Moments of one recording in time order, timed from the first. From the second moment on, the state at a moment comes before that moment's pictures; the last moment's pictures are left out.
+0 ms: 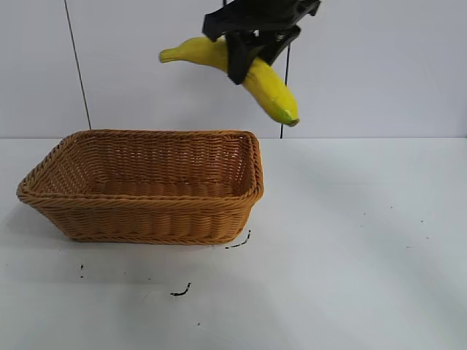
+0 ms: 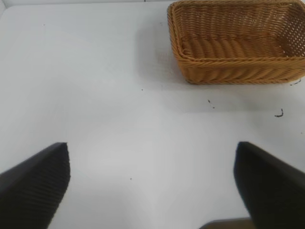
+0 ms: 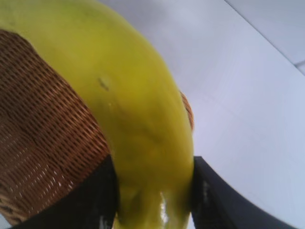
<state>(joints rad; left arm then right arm) -0.02 0.00 -0.50 -0.07 1.07 0.06 0.63 2.30 -2.18 -0.04 0.90 -0.45</state>
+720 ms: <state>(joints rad) -0.02 0.00 -0.50 -0.07 1.07 0.06 0.63 2.44 -2.18 -0.02 0.85 -0.49</state>
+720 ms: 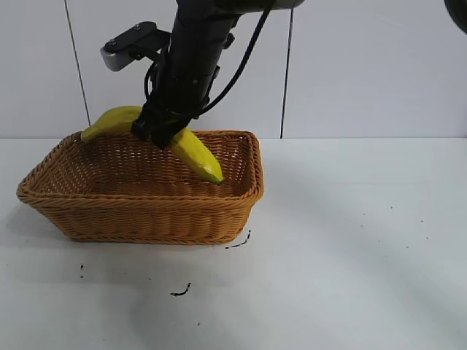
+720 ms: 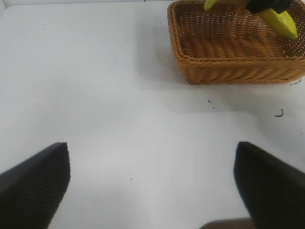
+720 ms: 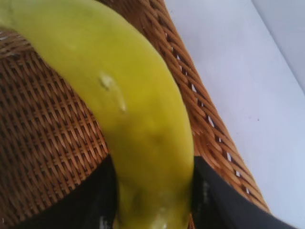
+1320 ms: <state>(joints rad) -0.02 0.00 -0.50 -0.07 1.07 0.06 0.63 2.39 -2.18 -0.02 0.91 -0.28</state>
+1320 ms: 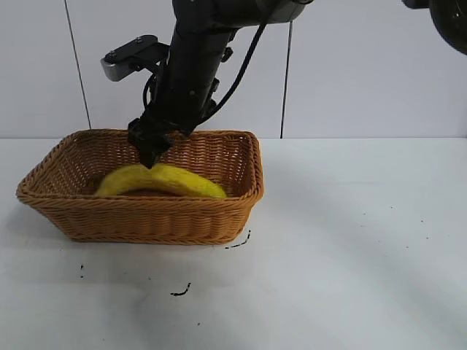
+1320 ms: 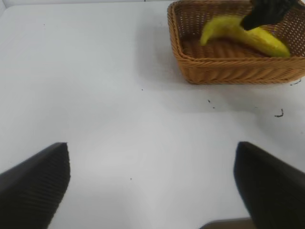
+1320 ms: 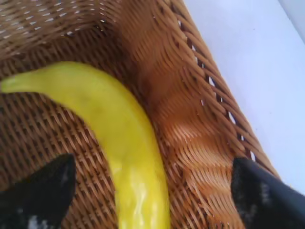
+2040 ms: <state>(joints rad) -0.02 0.00 -0.50 -0.07 1.07 0.06 0.31 2.28 -2.19 0.01 1.09 -0.04</state>
